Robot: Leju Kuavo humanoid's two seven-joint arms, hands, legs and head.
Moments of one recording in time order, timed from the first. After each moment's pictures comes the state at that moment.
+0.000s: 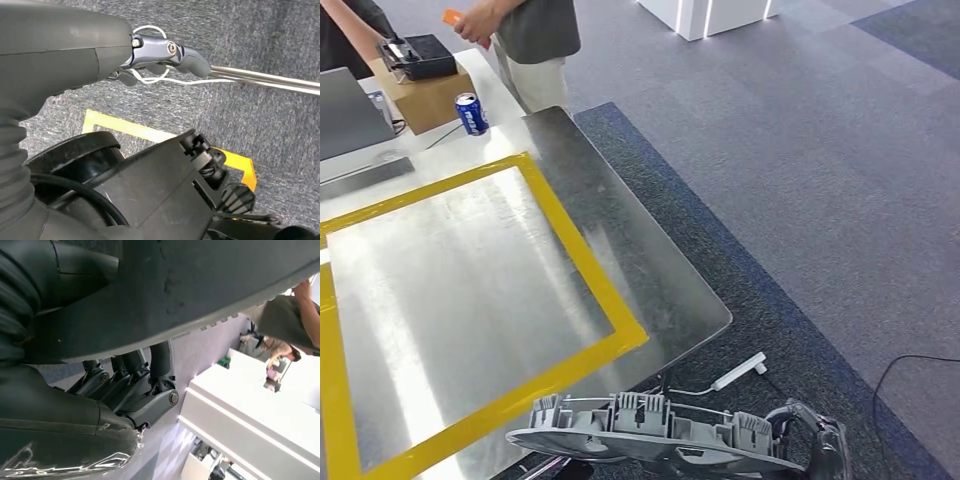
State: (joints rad) left arm -0.06 -0.33 0.78 -0.18 -1.37 0.20 -0.26; right arm 0.50 -0.11 0.33 -1.87 0.32 -0.40 -0.39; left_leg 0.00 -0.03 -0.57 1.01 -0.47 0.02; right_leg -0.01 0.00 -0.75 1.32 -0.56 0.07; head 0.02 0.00
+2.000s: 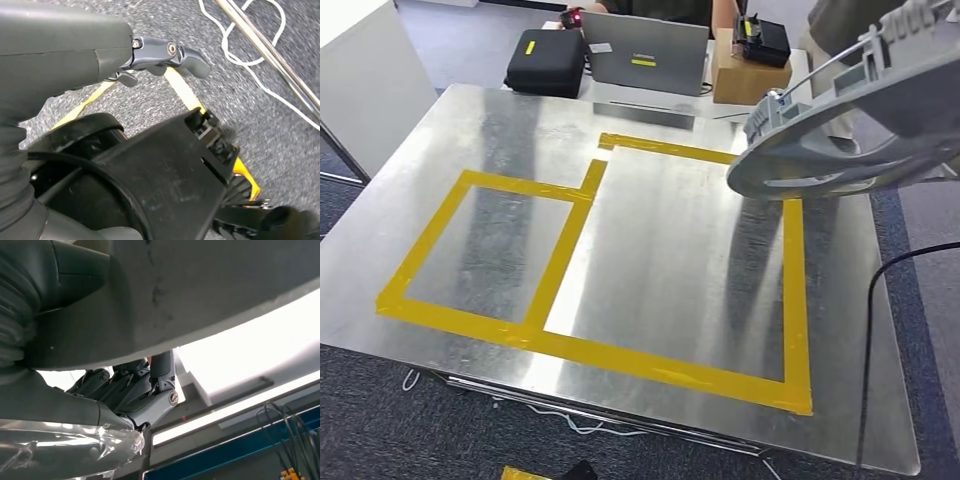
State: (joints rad) left arm -0.05 -0.33 0.76 -0.18 -1.40 0.15 -0.26; right arm -1.12 -1.07 0.32 -1.93 -0.21 0.09 0.28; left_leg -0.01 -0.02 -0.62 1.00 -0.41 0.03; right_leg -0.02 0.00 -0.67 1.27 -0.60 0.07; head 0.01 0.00
